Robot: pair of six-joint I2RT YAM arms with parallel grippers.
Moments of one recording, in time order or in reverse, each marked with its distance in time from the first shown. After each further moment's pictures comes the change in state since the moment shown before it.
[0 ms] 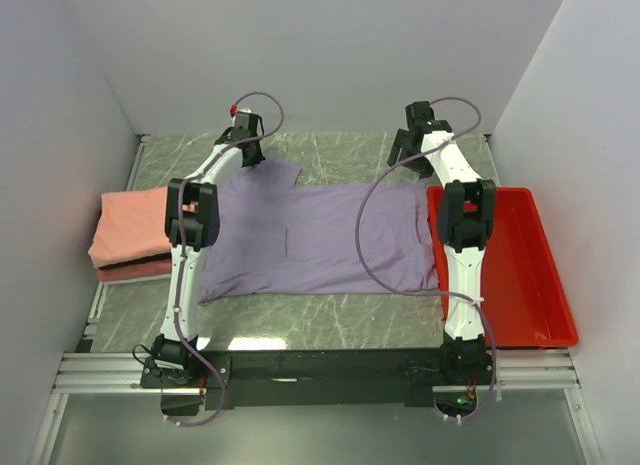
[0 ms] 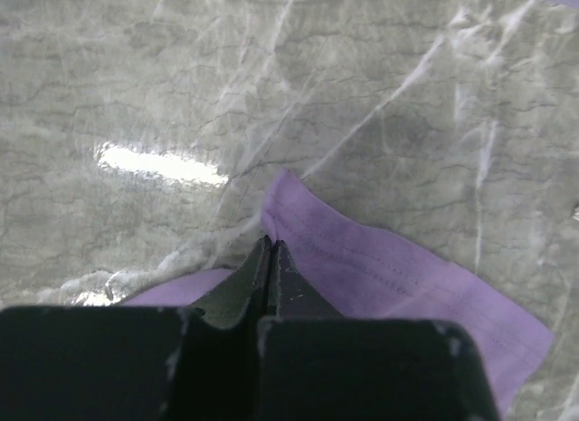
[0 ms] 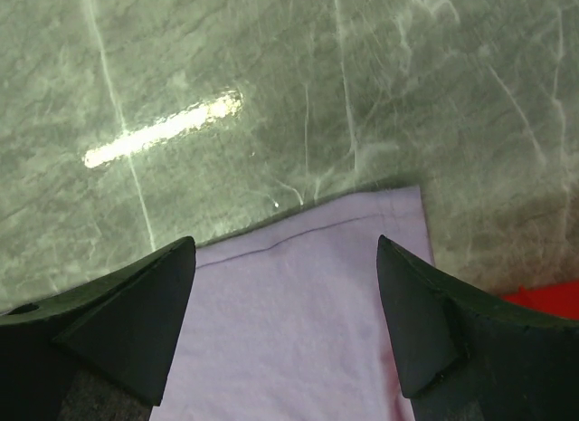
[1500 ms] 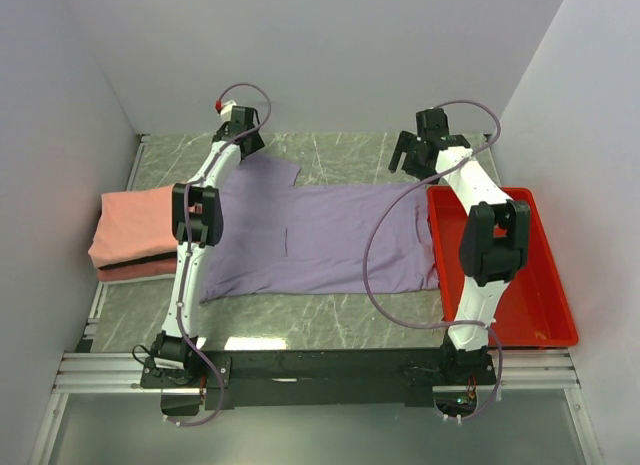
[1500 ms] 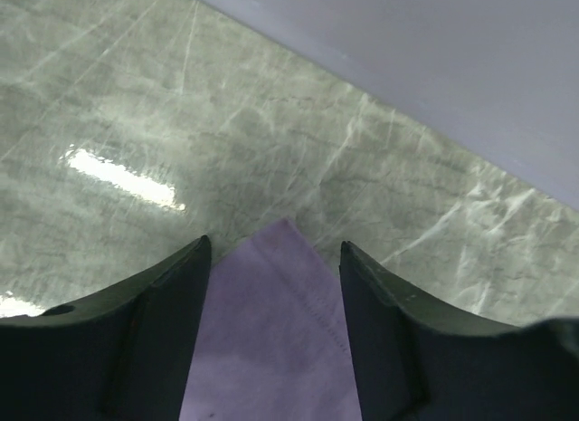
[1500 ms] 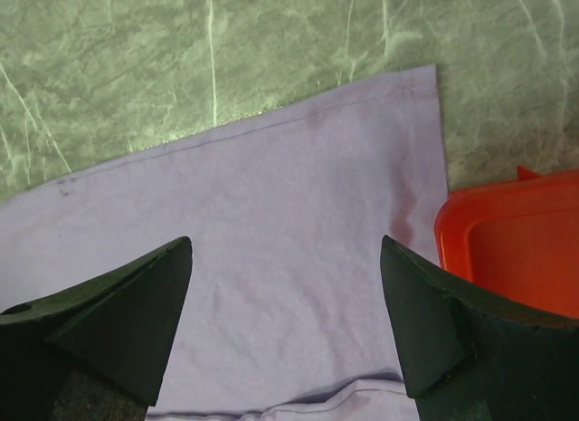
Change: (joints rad) left arm 0.032 0.185 0.305 -0.047 -0.103 -0.202; right arm 0.022 -0.446 -0.507 0.206 -0.097 0.002
